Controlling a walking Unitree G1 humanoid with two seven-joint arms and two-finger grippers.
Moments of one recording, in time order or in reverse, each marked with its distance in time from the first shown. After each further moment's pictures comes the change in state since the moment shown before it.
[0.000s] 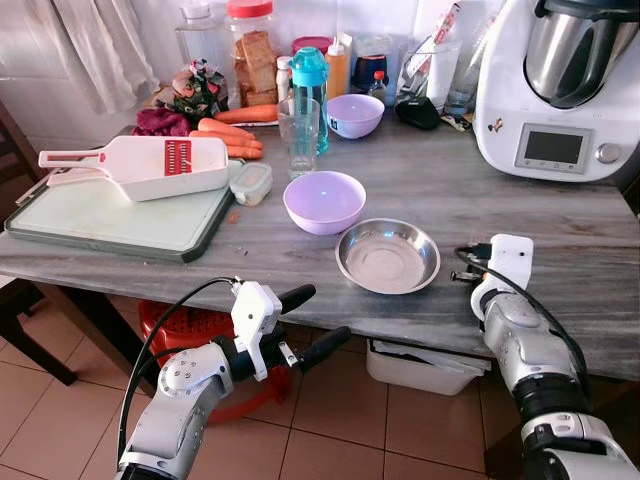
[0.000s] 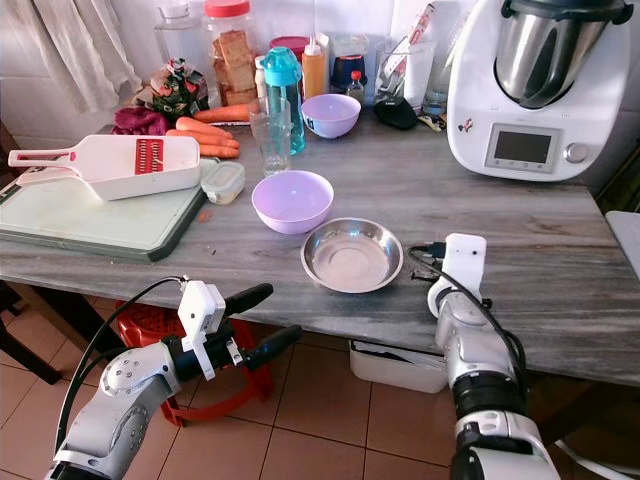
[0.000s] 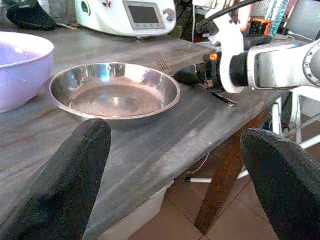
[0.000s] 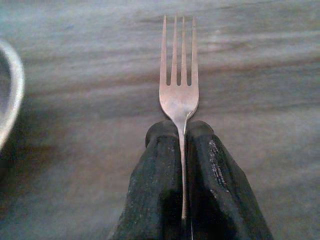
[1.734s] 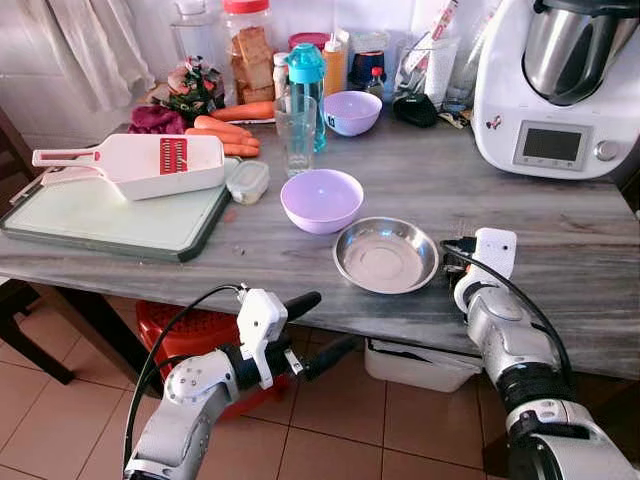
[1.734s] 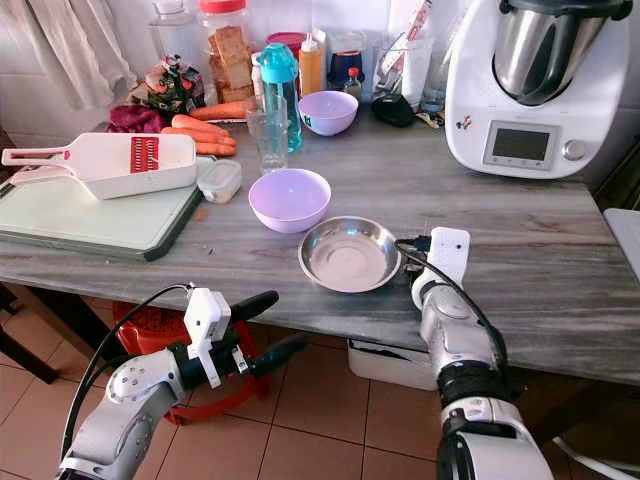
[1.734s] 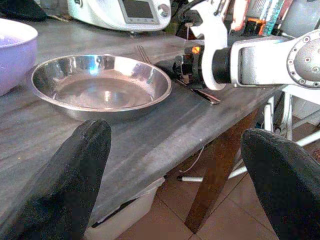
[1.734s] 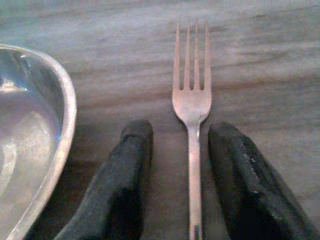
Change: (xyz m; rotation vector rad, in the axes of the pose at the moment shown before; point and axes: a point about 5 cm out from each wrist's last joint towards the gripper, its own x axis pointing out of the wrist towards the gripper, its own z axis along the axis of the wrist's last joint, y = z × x) left arm 0.002 -0.008 -0.006 -0.028 0.000 -0.011; right arm 0.003 0.021 0.005 0.029 -0.035 0.076
